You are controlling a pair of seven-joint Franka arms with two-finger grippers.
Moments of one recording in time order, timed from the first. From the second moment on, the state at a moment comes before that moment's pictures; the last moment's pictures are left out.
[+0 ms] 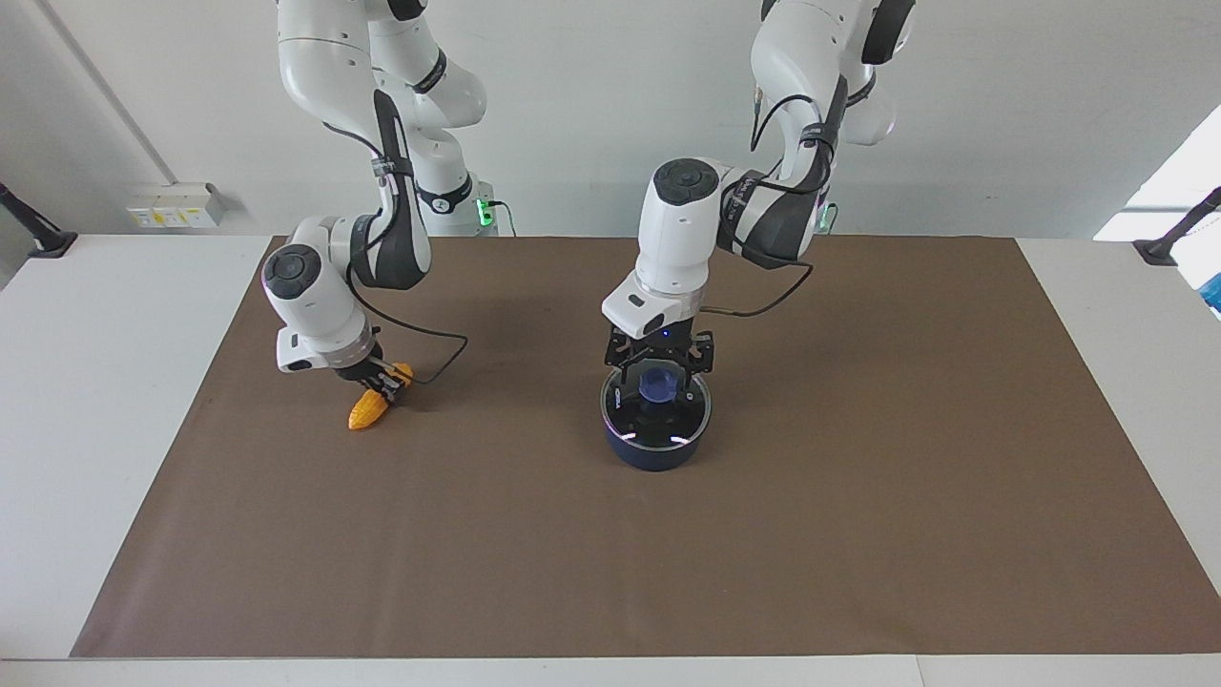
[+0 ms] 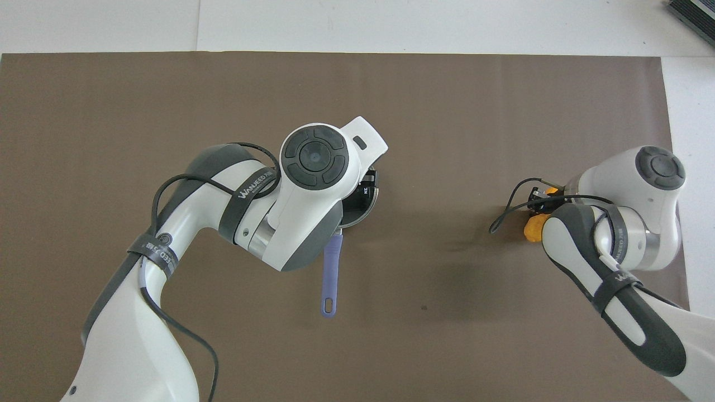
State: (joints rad) left arm -0.65 0.40 0.01 -1.57 0.04 2.12 -0.52; right arm -0.02 0.23 -0.02 -2.12 0.00 2.28 0.48
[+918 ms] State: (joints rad) left arm -0.65 0.41 0.01 -1.59 0.04 2.13 -0.52; right arm -0.02 0.14 -0.02 -1.90 0.00 2.05 0.43
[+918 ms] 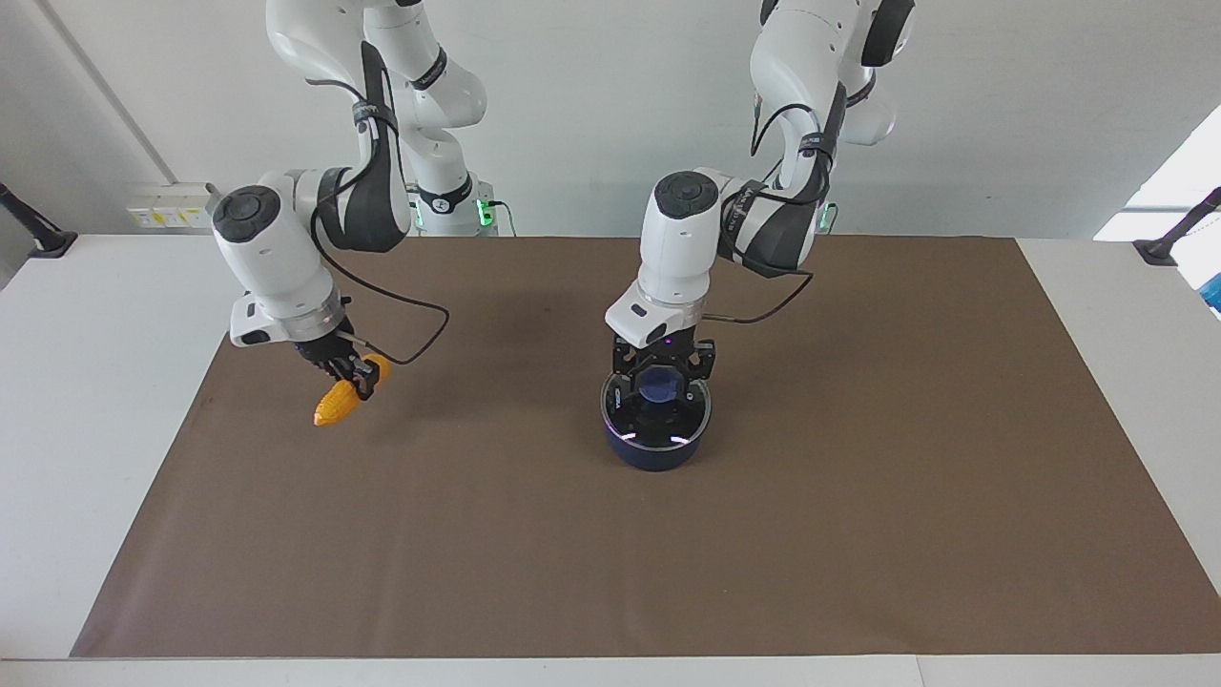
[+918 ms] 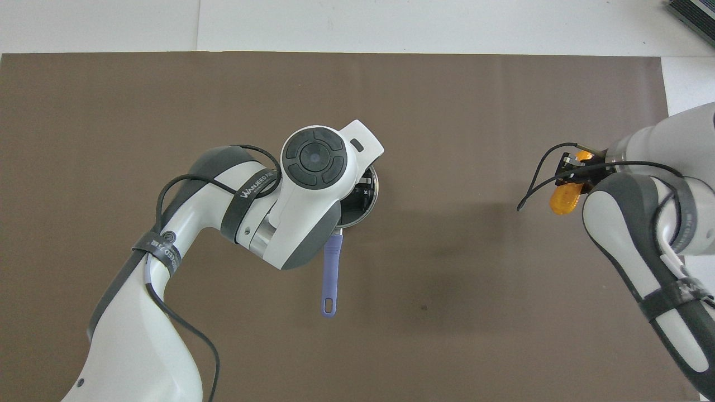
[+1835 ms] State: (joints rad) left arm -0.65 0.39 0.01 -1.58 0.07 2.12 -0.52; right arm -0.02 0.11 -0.02 -1.79 0.00 1.91 0.19
